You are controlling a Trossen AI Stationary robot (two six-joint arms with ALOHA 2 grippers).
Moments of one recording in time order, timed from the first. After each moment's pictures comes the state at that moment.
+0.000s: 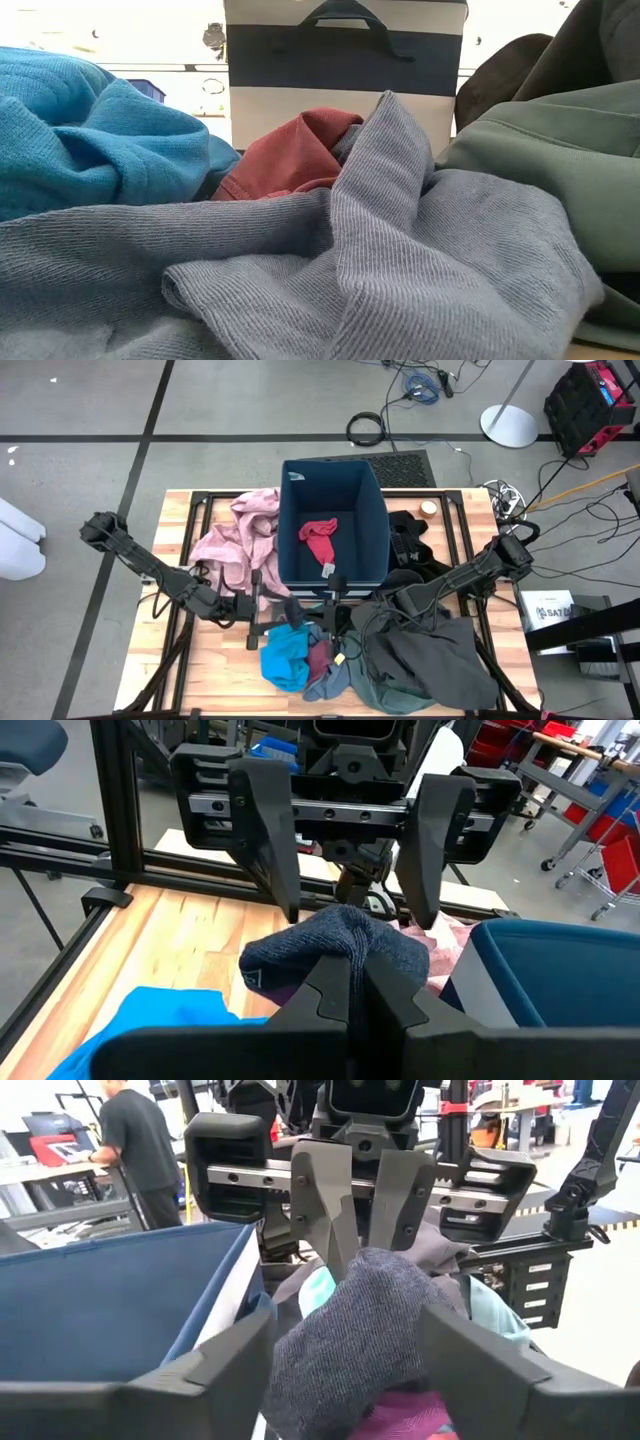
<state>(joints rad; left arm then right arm) -0.56 1.12 0.65 0.44 -0.52 0.14 0.41 1.73 1.39 0.03 0.52 -0.06</state>
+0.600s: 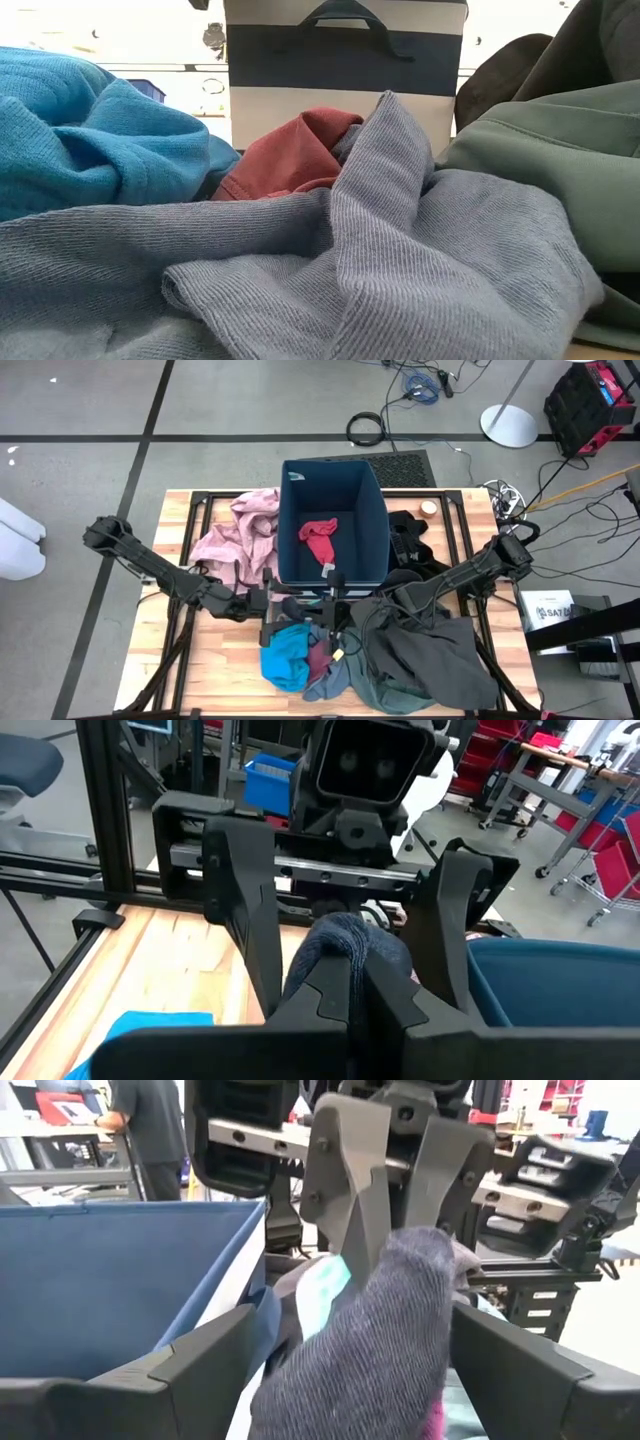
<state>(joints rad) -0.48 1.22 0.67 0.52 -0.46 0.01 0.40 1.73 1.39 0.08 0.52 -0.07</state>
